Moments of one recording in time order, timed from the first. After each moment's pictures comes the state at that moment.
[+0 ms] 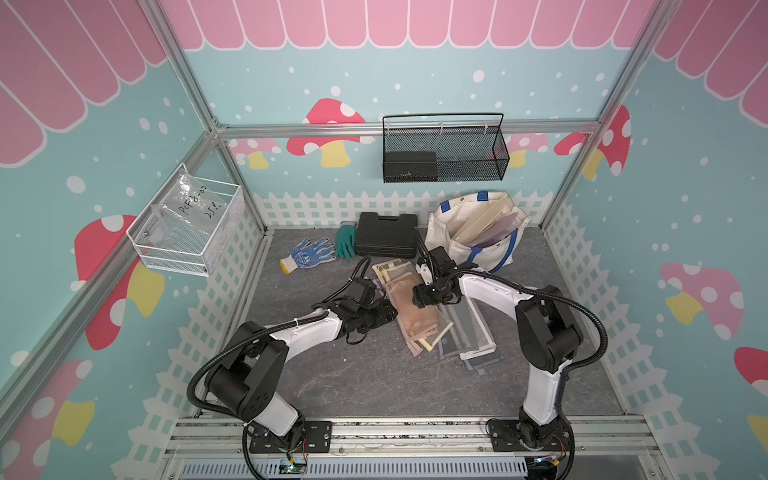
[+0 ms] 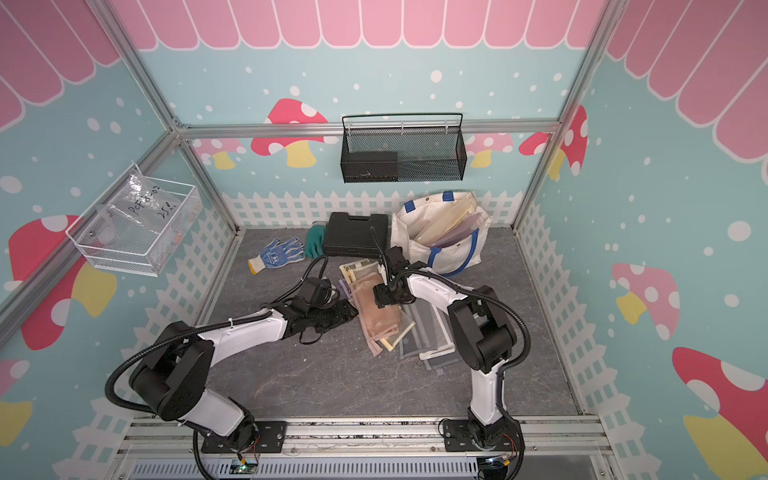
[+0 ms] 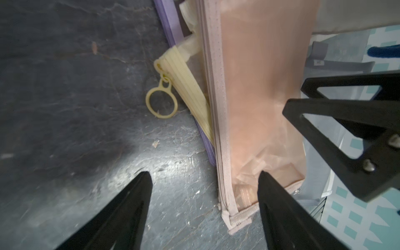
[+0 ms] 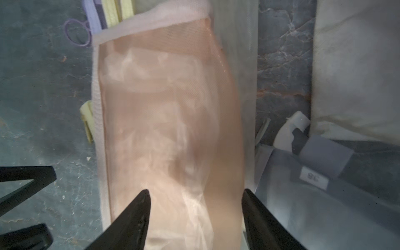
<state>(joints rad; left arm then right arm) -0.54 1.64 0.85 -0.12 0.23 -0.87 0.54 1.96 1.40 -0.60 -0.13 0.21</state>
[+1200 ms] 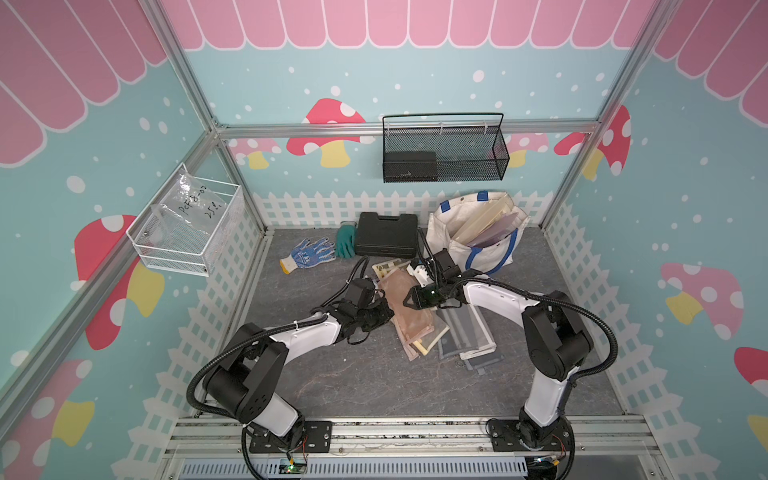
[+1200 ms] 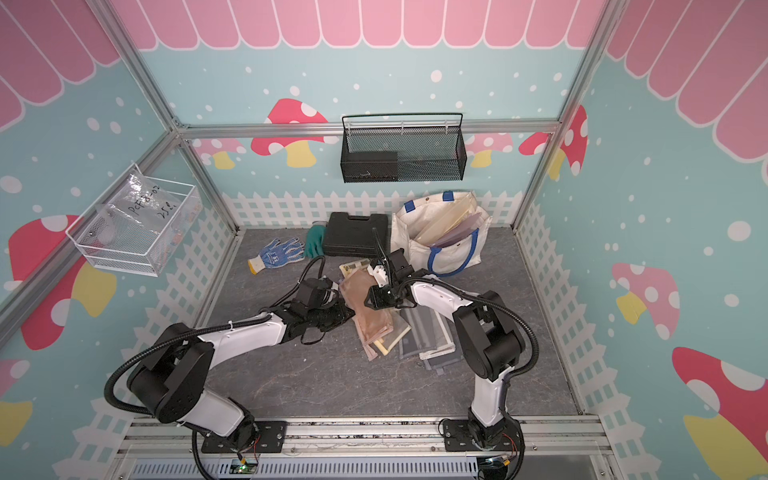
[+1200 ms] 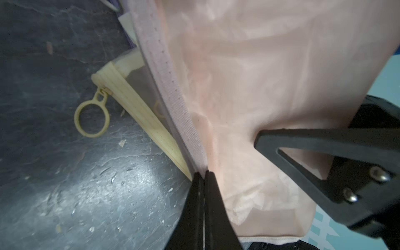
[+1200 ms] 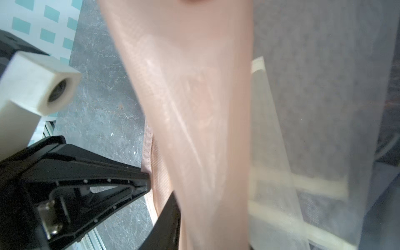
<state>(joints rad) -0.55 1.50 0.76 -0.01 0.28 -0.94 0.56 1.82 1.26 -0.40 -0.46 0.29</state>
